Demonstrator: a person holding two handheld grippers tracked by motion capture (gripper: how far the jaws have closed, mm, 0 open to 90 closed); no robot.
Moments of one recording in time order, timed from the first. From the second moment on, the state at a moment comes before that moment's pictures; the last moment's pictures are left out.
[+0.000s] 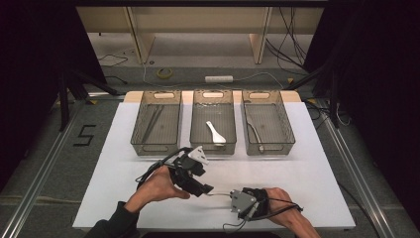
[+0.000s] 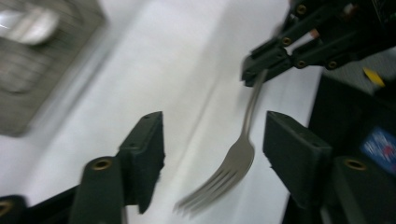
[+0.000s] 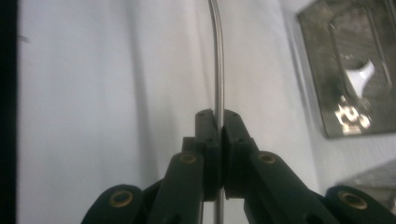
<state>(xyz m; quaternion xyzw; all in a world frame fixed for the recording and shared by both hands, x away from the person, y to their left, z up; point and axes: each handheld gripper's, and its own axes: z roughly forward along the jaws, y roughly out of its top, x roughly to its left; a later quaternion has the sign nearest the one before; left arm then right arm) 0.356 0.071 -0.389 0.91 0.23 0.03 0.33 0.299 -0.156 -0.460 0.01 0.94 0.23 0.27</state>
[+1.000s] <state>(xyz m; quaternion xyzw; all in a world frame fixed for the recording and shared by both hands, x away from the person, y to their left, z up) 0.339 0.148 -0.408 0.79 0.32 0.12 0.51 0.401 -0.241 -0.395 0.35 0.84 0.34 0.23</state>
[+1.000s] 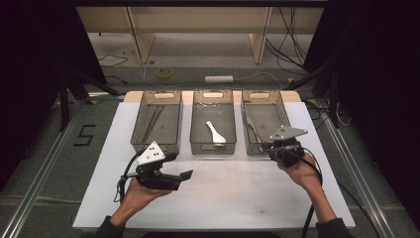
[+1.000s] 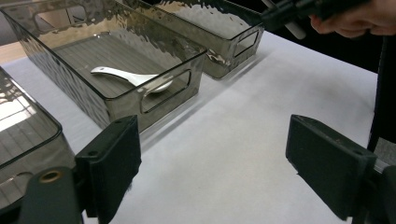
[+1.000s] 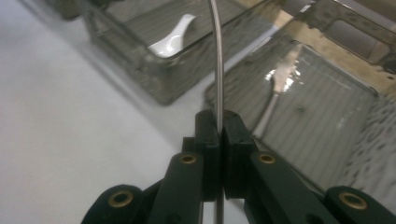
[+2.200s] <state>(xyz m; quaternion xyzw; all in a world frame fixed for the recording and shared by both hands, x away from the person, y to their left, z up) 0.329 0.169 -0.416 0.77 0.33 0.15 0.53 0.515 -0.241 -0.409 0.52 0.78 0.29 0.18</state>
